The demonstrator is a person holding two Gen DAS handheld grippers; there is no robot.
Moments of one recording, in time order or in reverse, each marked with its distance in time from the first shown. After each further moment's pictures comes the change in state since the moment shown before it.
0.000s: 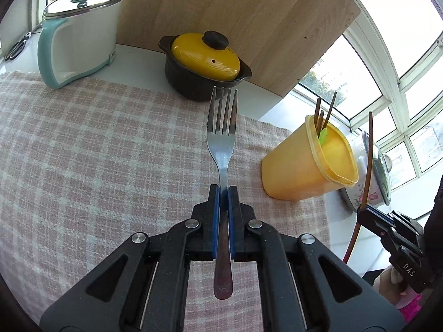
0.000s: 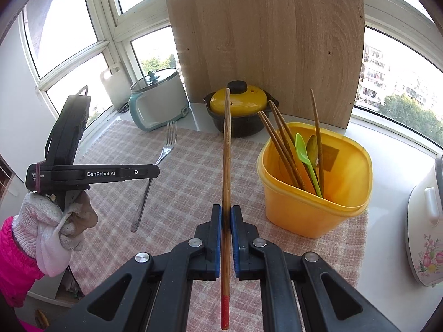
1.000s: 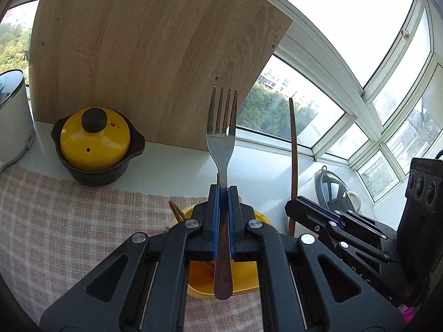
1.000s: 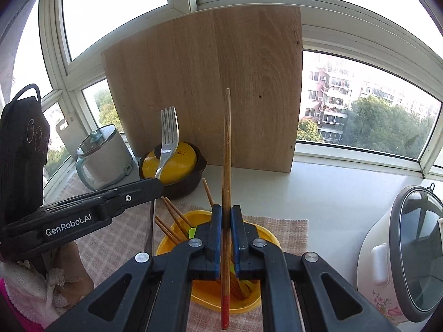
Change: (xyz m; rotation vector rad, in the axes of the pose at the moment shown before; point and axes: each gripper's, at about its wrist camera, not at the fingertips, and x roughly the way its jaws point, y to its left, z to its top) left arm 0.050 -0.156 0.082 0.135 -0.188 -0.110; right arm -0.010 -0.101 0.077 0.109 -0.136 -0.155
